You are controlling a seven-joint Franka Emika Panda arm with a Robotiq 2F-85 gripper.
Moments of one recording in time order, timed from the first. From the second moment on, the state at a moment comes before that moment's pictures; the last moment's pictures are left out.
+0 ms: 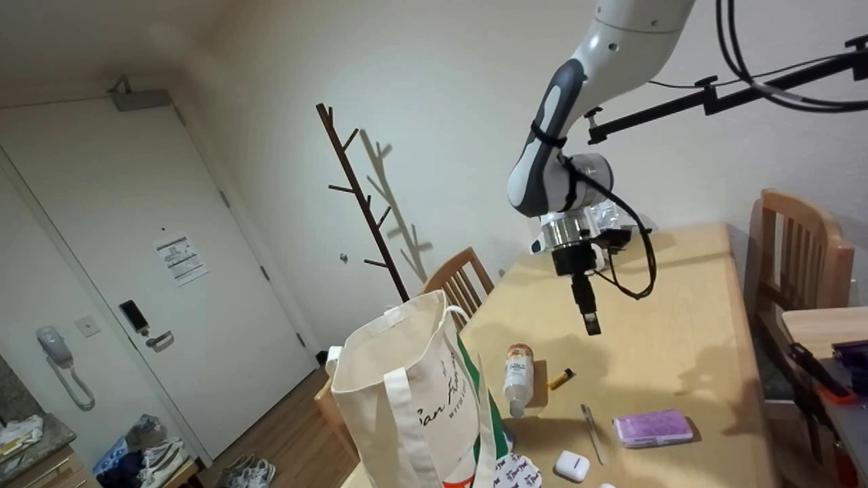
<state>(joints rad) -0.10 0.18 -0.33 -2.32 0.54 2.10 -1.06</state>
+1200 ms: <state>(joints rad) -0.28 0.56 -0.13 -2.03 0.34 1.99 -0.88</state>
